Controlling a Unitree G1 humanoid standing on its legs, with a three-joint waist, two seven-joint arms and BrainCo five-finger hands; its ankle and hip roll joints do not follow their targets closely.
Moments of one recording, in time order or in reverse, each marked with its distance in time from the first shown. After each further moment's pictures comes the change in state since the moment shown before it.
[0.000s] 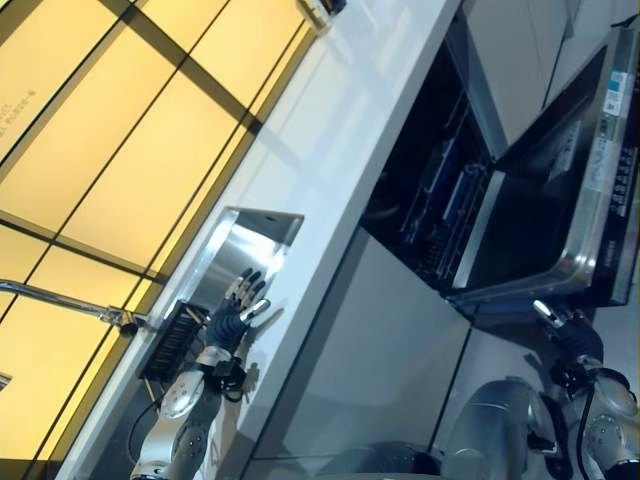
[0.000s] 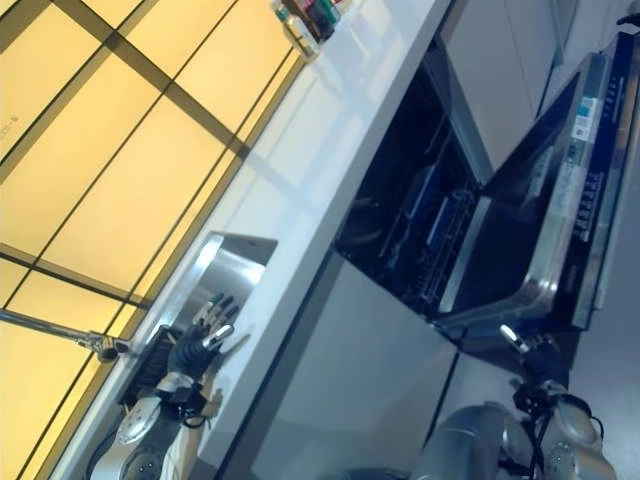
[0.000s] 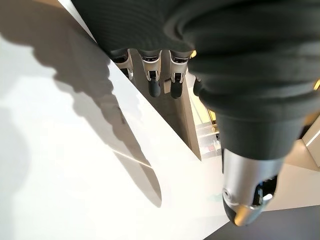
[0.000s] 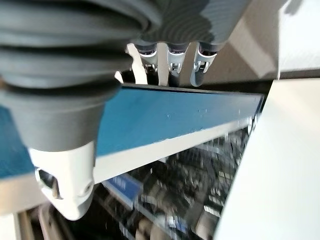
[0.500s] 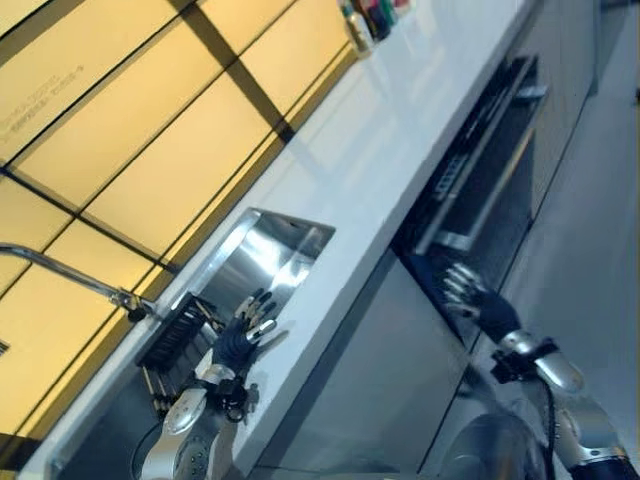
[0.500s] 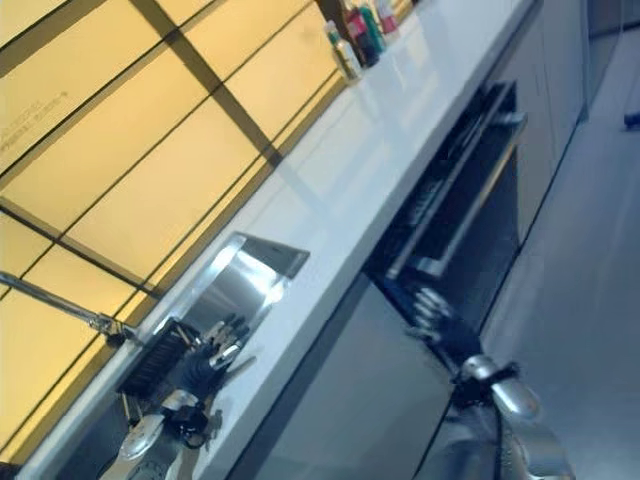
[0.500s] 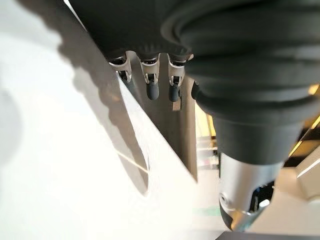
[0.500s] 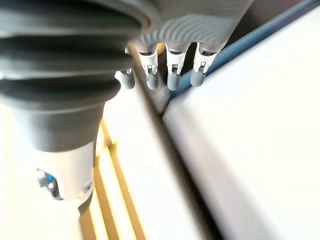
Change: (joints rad) left arm 0.043 -0.030 0.008 0.041 0.000 0.041 -0.060; right arm -0.016 0.094 0.171 -0.415 -0.217 0.016 0.416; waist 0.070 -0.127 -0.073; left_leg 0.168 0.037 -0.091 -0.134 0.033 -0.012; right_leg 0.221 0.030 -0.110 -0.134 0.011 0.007
